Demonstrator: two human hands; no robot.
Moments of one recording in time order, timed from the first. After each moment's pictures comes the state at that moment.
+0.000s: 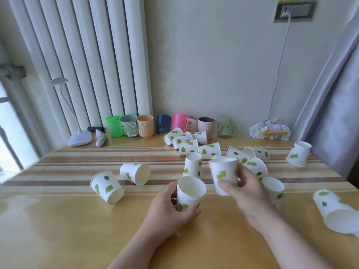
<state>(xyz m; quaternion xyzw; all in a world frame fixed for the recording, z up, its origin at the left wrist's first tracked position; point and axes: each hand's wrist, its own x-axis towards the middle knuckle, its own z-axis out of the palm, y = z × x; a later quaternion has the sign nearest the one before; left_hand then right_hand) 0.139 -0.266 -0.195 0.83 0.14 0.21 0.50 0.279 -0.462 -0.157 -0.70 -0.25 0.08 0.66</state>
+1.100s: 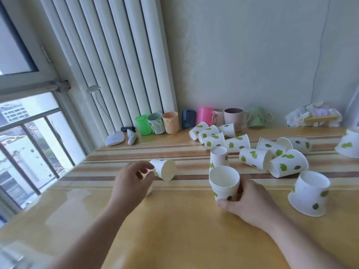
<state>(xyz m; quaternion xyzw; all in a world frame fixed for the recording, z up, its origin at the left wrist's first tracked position) 0.082 -0.166 -0.136 0.83 0.34 0.34 0.27 0.263 -0.431 -0.177 -0.84 -0.33 0.10 0.41</state>
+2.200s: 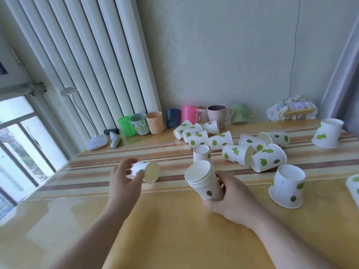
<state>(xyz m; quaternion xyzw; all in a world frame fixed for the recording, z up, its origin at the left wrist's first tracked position) 0.120 -0.179 -0.152 0.78 0.33 0.37 0.38 0.273 -0.433 -0.185 -0.82 -0.35 0.12 0.43</state>
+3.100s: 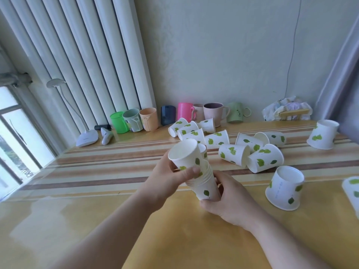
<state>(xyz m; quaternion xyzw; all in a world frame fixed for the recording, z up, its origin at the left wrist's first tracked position) 0.184 -0.235 -0.140 0.76 0.09 0.13 0.63 0.275 -0.429 -0.185 -0.82 -0.34 0.13 0.44</state>
